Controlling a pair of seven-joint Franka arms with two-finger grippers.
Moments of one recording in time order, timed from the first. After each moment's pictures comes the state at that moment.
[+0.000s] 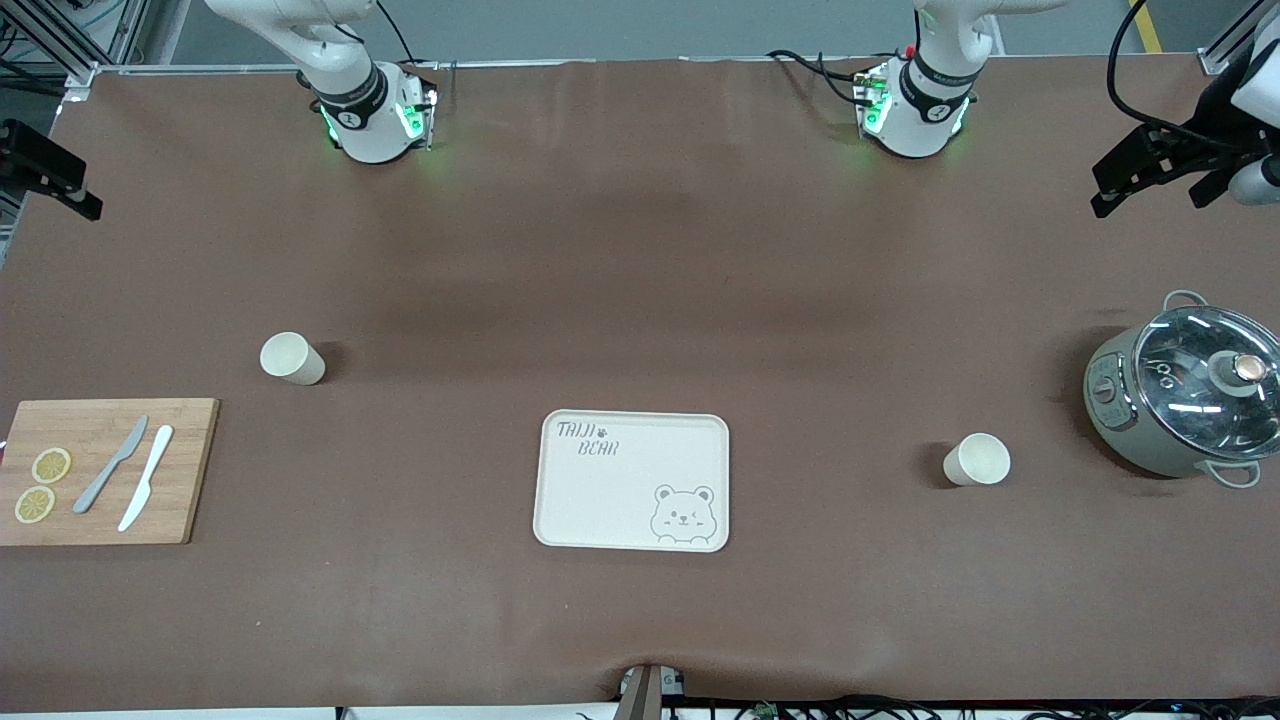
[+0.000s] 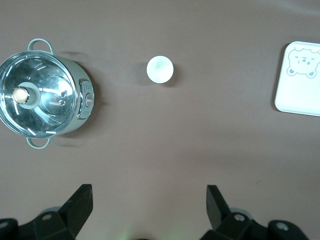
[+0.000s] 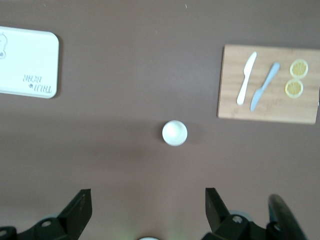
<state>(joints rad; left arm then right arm) 0.02 -0.11 -0.12 -1.56 0.02 1.48 -0.18 -0.02 -0.01 -0.04 -1.37 0.03 1.34 -0.12</state>
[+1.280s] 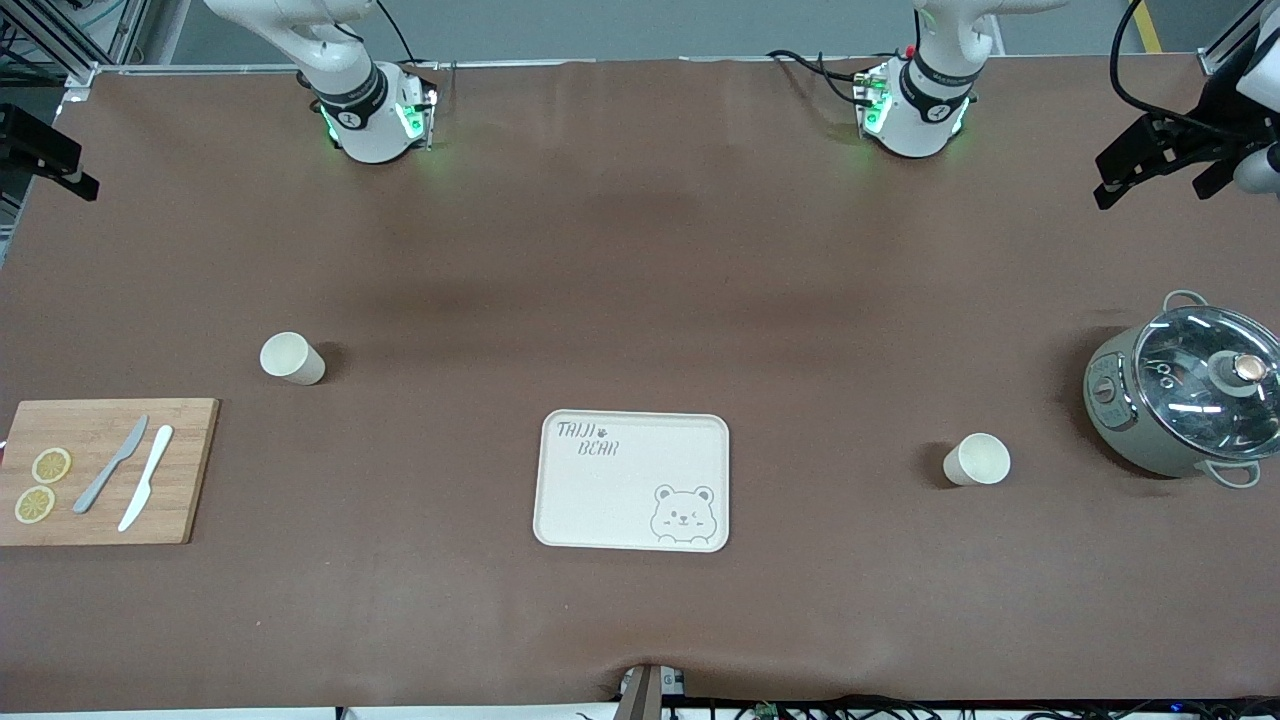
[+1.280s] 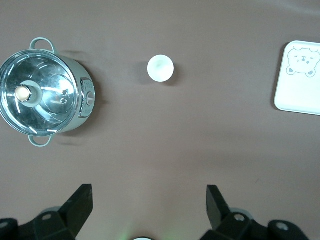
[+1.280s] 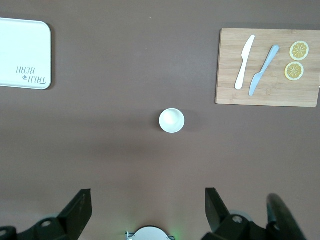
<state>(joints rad) 0.01 -0.12 -0.12 -1.55 0.02 1.47 -0.18 -0.01 -0.05 -0.07 -1.43 0.03 1.34 -0.12</state>
